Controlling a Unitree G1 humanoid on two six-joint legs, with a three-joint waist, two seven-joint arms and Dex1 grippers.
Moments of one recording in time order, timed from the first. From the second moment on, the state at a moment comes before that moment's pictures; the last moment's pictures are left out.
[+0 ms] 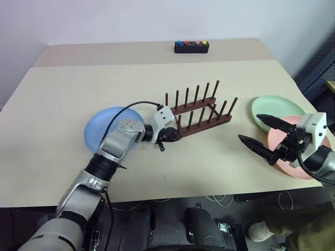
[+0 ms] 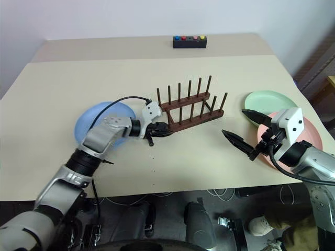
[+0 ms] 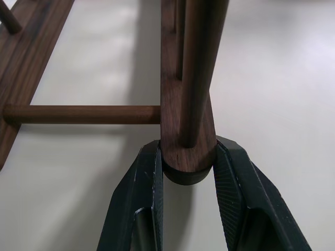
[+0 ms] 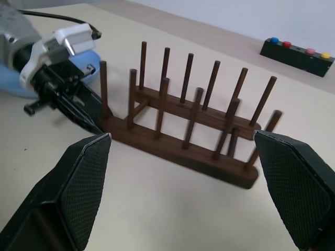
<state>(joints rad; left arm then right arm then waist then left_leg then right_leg) -0.74 0.39 -0.34 0.28 -0.14 0.48 -0.99 0.11 -0.76 -0.47 -0.47 0.67 0.43 0.82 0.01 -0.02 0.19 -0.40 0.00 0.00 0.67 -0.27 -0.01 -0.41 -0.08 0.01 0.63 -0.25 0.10</state>
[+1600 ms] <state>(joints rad) -0.97 0.50 -0.18 0.57 -0.09 0.25 -1.32 0.07 -0.77 -0.43 -0.46 0.67 0.45 0.85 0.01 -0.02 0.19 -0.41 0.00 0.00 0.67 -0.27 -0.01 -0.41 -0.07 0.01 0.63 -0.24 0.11</state>
